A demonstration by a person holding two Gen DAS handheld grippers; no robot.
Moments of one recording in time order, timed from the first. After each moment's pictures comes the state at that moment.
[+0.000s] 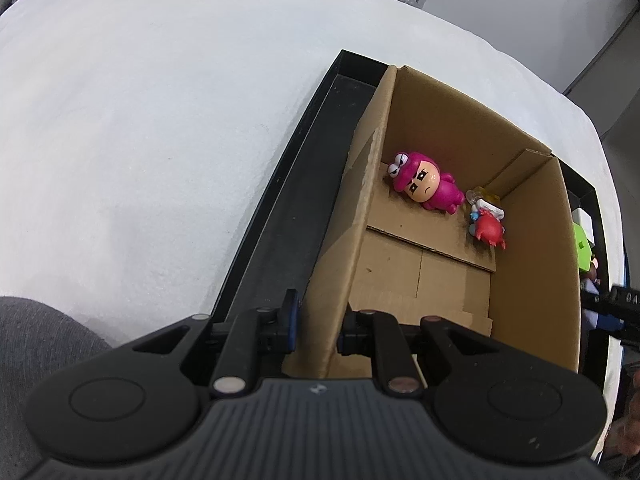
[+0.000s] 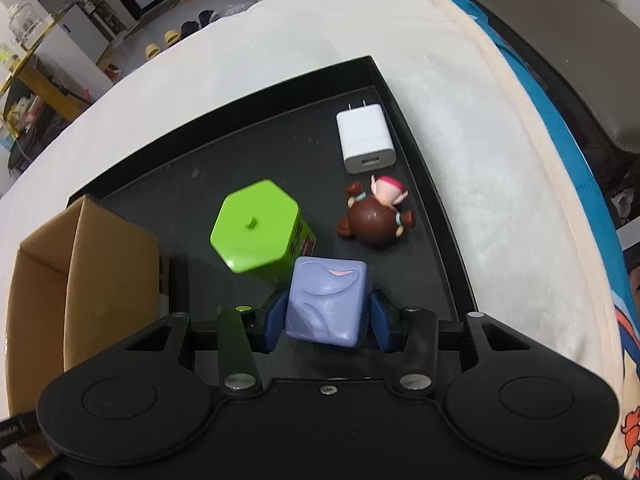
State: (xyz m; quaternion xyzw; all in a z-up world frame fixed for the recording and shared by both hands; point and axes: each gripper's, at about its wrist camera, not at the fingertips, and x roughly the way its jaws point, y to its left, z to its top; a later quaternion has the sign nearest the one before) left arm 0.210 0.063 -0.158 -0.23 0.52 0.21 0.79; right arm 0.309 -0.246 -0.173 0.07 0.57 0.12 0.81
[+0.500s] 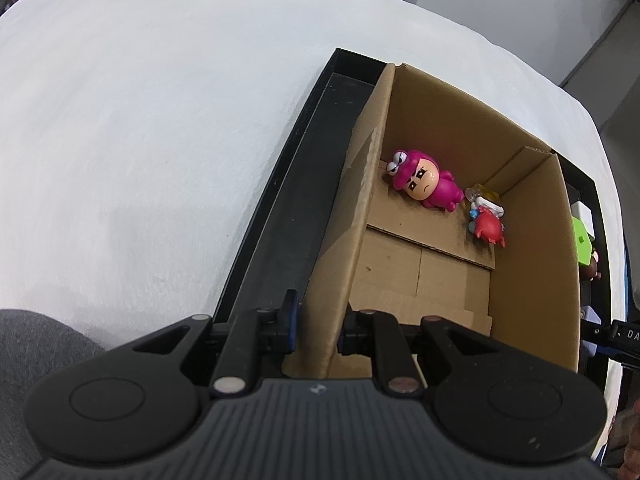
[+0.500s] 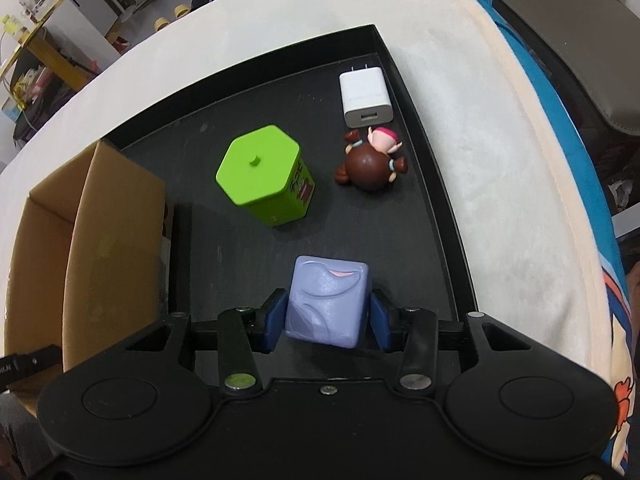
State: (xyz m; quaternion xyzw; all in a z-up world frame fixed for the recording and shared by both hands) left arm 0.218 0.062 -0.158 -0.22 0.53 0.20 0.80; right arm 0.285 -0.249 -0.170 0.05 0.59 0.13 0.80
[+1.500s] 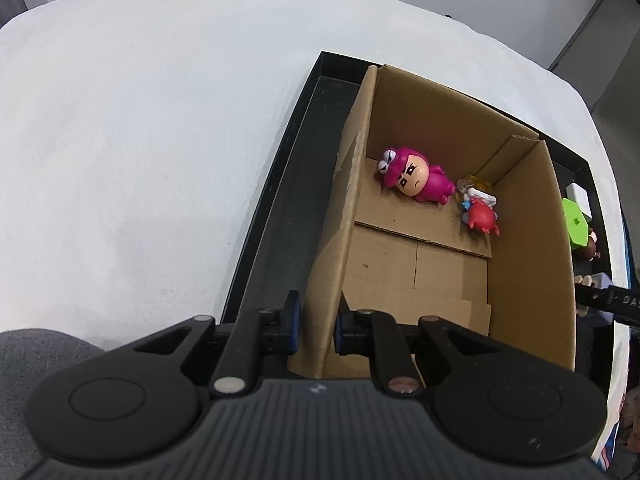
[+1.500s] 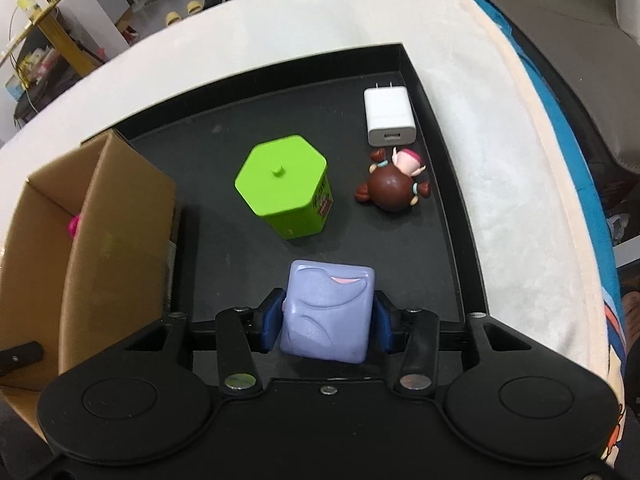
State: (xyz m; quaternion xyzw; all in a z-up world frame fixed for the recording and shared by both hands) left arm 0.220 0.057 -0.151 -0.19 0.54 0.18 0.80; right arm 0.286 -0.231 -0.161 0.02 0.56 0.14 0.82
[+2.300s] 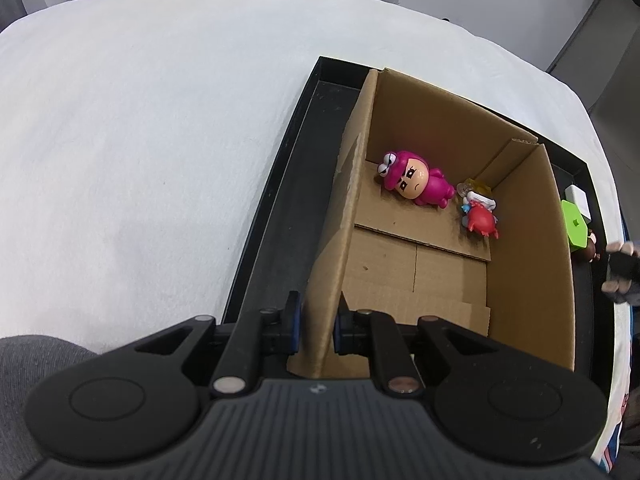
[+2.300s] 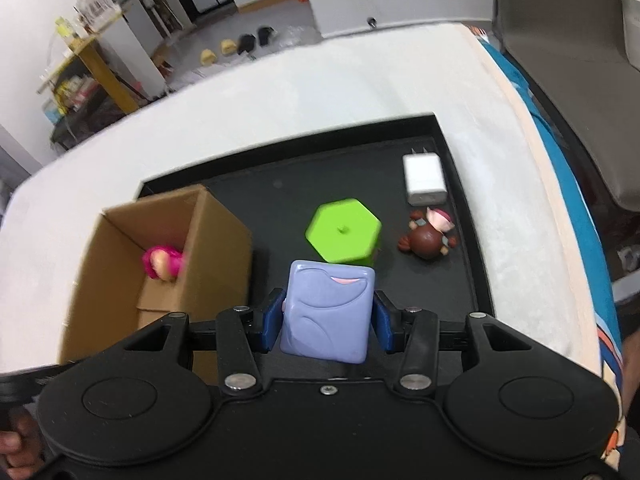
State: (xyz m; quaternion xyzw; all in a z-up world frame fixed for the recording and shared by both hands) left arm 0.217 0.058 -0.148 -0.18 0.53 0.18 0.81; right arm 0.270 -0.219 -0.104 0.04 0.50 0.19 0.84
